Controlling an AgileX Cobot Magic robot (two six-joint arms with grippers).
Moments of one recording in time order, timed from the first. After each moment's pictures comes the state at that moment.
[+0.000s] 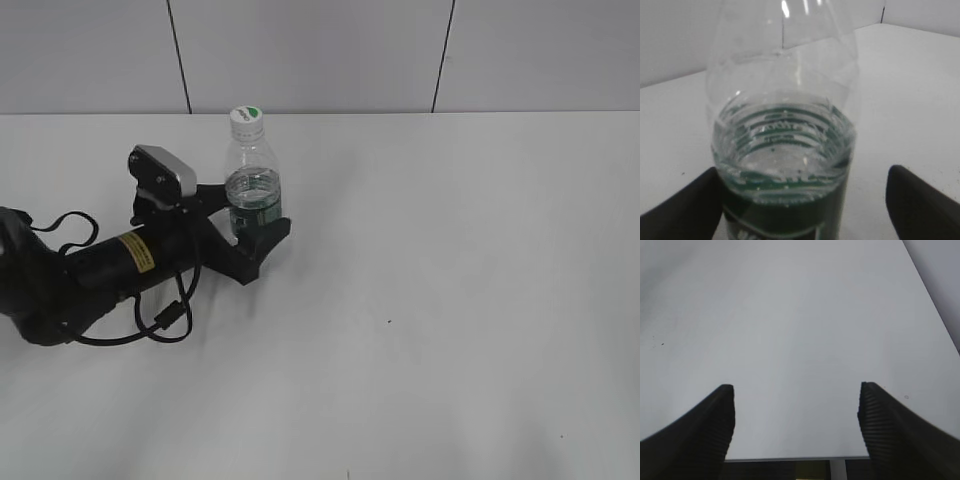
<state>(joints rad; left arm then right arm) -0.31 2.25 -0.81 0.55 -1.21 -0.15 0.04 -0.01 -0.52 0.01 1.09 -0.13</state>
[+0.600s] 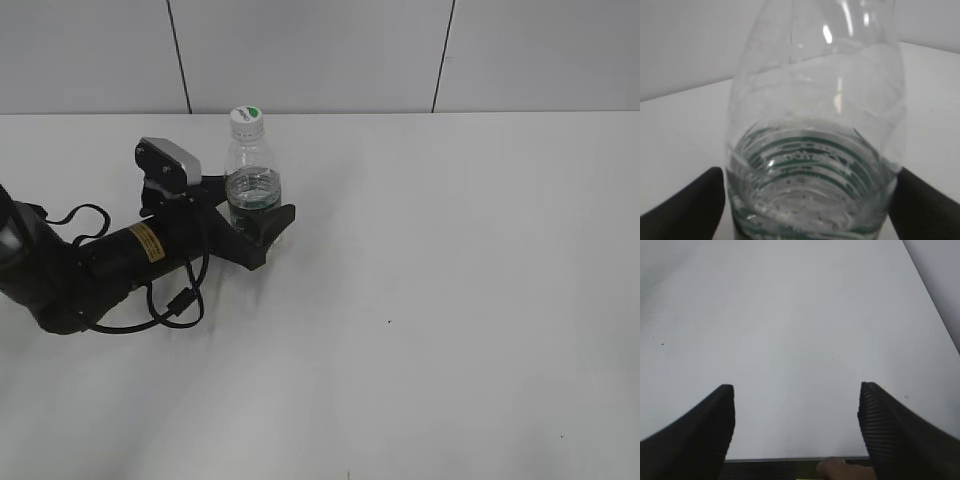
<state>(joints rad) -0.31 2.29 -0.89 0.54 -1.21 -0.19 0.04 -0.01 -0.52 0.01 1.09 -0.13</state>
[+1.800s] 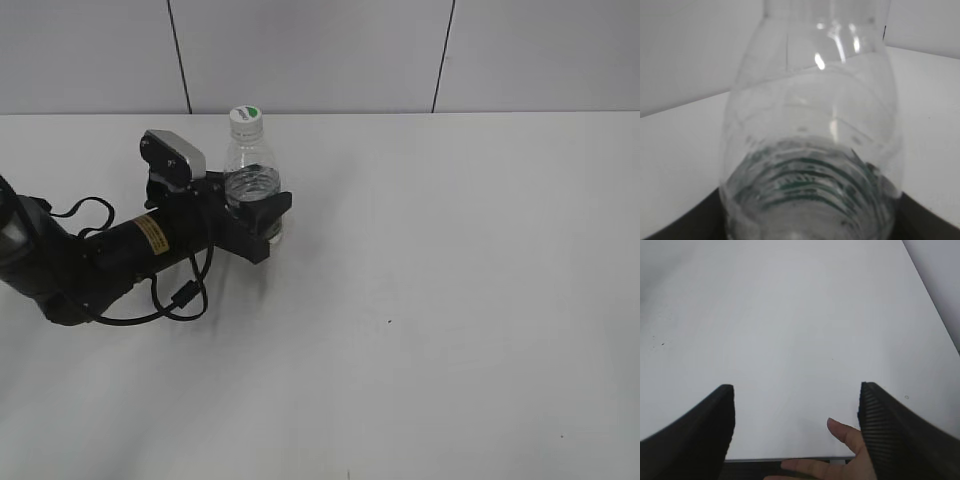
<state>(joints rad) -0.31 2.30 -0.93 0.57 -1.21 -0.19 0.04 -0.01 -0.52 0.01 1.09 -0.13</state>
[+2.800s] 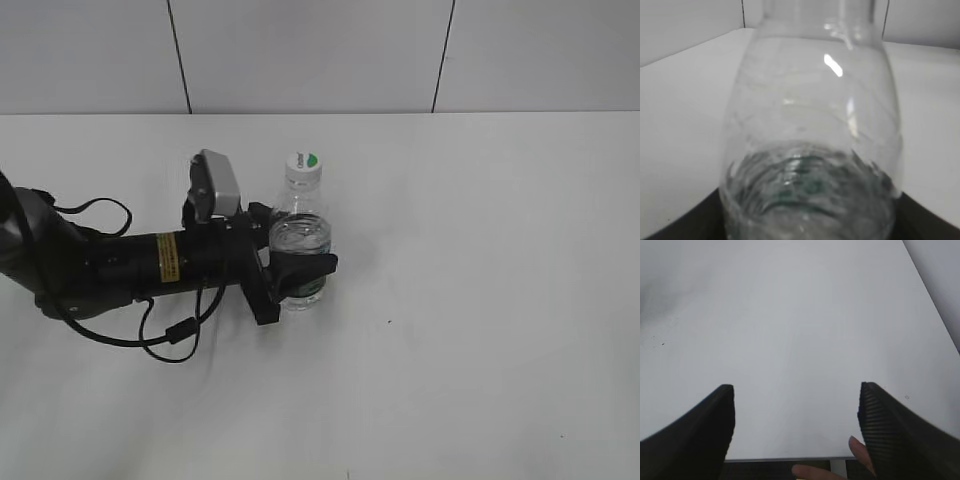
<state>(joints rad) -0.33 2.26 -0.93 1.02 -1.20 -0.31 0.04 -0.01 -0.52 0.01 1.09 -0.13</state>
